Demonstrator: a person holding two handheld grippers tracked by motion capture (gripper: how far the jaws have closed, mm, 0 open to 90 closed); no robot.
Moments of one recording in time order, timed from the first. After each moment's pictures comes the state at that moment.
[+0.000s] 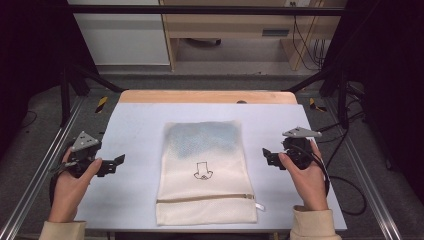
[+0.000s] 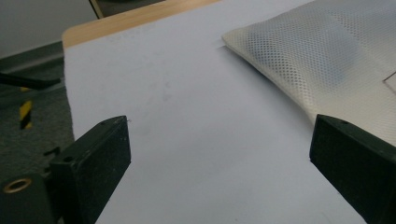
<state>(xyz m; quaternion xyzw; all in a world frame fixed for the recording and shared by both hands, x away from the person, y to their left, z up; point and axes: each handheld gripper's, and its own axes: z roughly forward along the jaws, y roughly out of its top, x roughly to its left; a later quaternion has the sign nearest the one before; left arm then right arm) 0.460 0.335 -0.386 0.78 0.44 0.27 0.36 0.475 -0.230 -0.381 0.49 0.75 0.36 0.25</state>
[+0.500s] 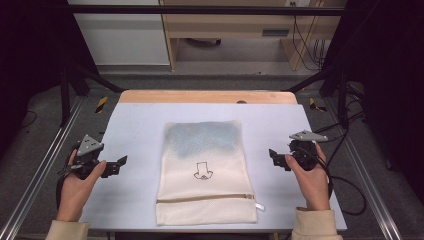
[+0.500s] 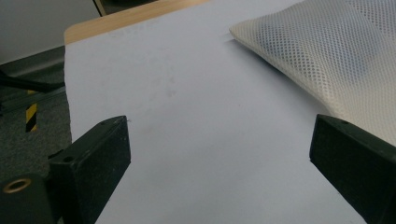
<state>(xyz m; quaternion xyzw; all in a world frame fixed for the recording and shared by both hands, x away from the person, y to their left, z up) 0.466 0.337 -0.411 0.77 0.44 0.27 0.37 0.479 -0.250 -0.401 0.51 0.74 0.36 0.26</state>
